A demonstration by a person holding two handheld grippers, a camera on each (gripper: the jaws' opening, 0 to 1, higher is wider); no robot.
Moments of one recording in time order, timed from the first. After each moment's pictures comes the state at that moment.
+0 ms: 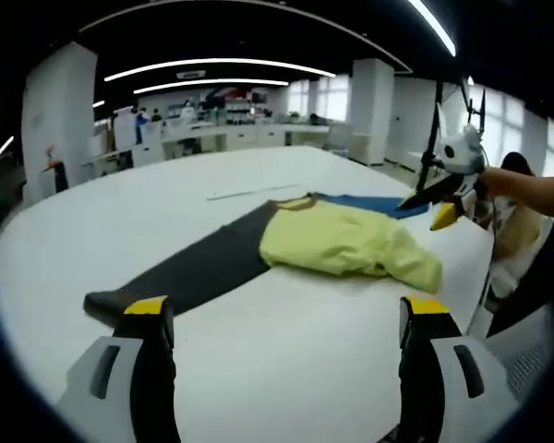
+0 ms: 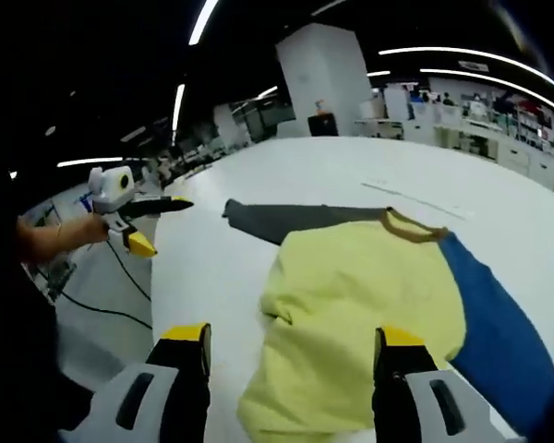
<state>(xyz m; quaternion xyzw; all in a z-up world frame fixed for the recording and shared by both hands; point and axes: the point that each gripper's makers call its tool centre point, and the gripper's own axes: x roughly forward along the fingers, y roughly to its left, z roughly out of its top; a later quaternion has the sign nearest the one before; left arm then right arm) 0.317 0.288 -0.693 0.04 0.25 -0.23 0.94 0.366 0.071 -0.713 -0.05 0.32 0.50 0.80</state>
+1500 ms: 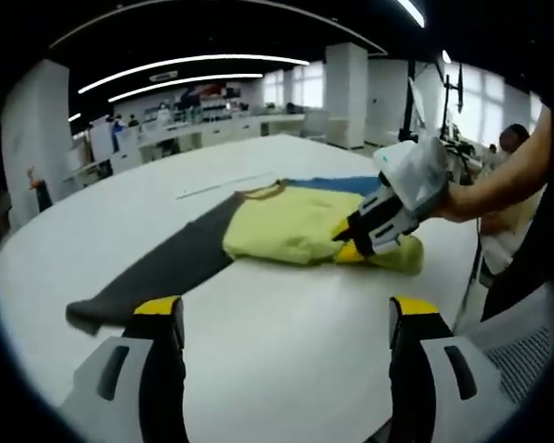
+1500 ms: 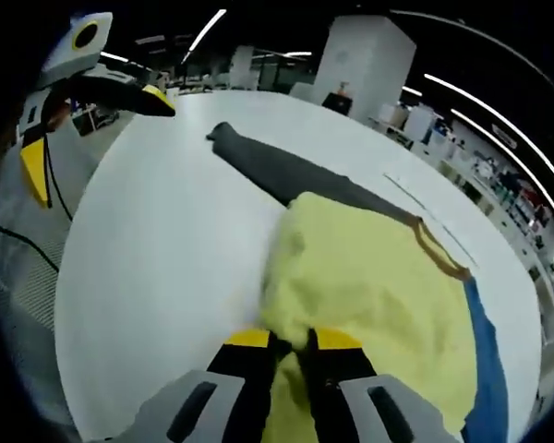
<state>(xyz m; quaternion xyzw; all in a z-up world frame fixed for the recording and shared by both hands) 0.308 0.255 -0.710 0.08 0.25 -0.28 0.92 0.387 0.130 -0.792 -0.27 0.29 0.43 0.81</state>
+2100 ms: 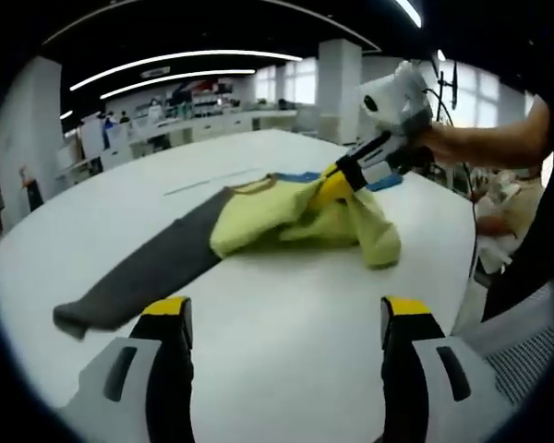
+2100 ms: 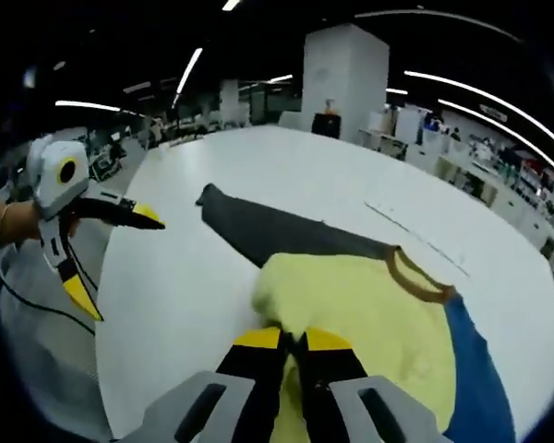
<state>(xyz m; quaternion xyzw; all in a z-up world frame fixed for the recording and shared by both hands) 0.318 0.242 -0.721 0.07 0.26 -0.29 0.92 0.429 0.126 -0.724 -0.14 0.30 0.45 0.83</state>
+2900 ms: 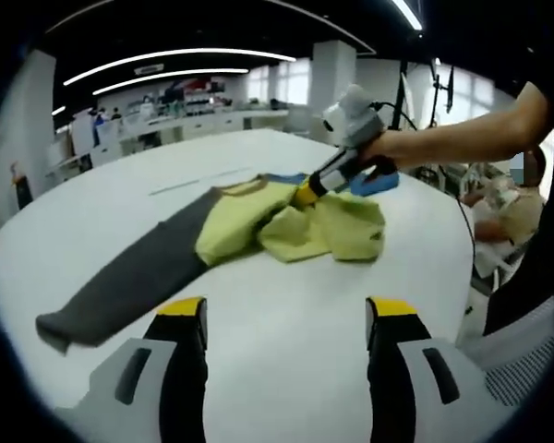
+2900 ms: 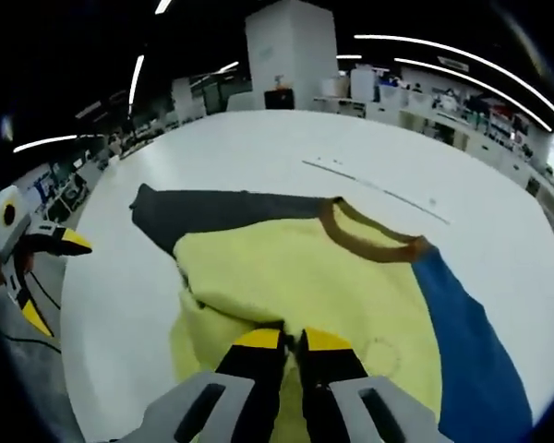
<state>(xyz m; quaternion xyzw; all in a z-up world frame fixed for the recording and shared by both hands) 0.337 0.226 -0.732 0.06 0.26 -0.32 0.91 0.496 0.090 -0.783 -0.12 0.37 0.38 0.84</state>
